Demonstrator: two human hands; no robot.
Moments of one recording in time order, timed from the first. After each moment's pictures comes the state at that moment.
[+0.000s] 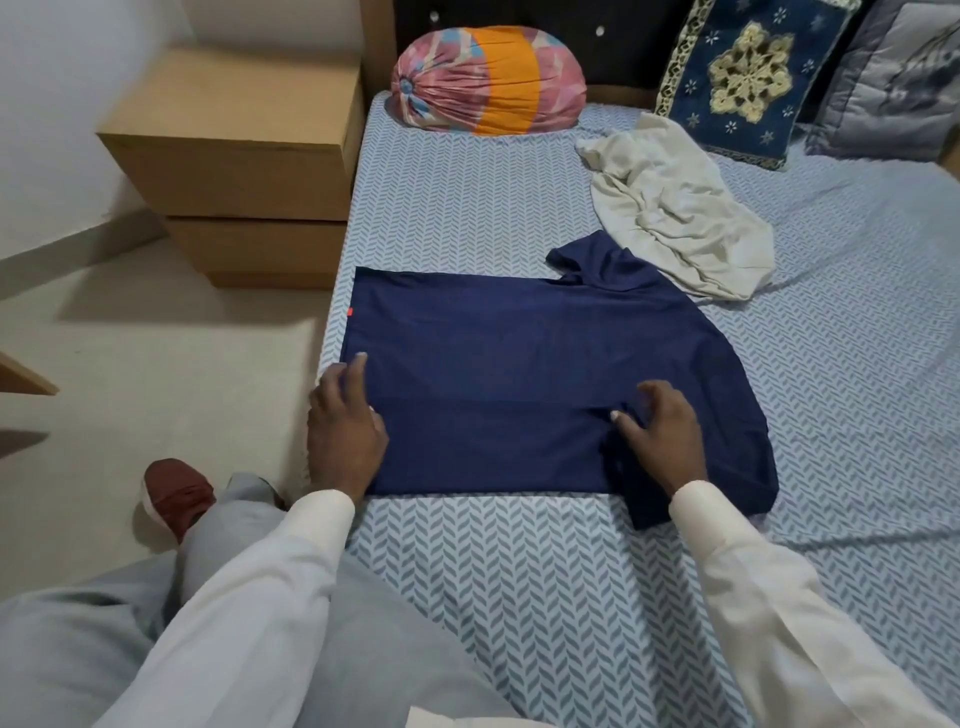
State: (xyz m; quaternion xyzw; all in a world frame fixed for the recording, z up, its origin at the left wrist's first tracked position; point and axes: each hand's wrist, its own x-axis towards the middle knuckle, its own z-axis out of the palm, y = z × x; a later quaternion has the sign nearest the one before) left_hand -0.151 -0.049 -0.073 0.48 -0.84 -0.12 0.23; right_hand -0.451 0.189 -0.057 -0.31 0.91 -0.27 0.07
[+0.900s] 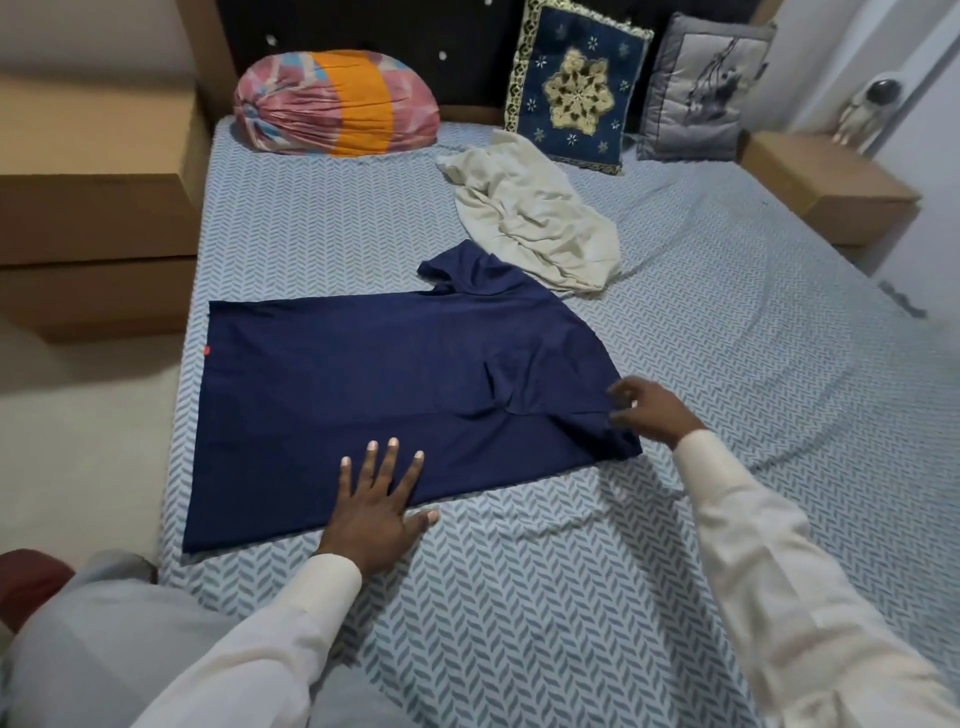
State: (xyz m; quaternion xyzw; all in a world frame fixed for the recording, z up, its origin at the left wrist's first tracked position) left_hand -0.226 0.068 -0.103 0.22 -0.96 -0.13 -0.13; right_hand -0.551 0.293 -0.005 -0.21 0.93 -0.22 0.21
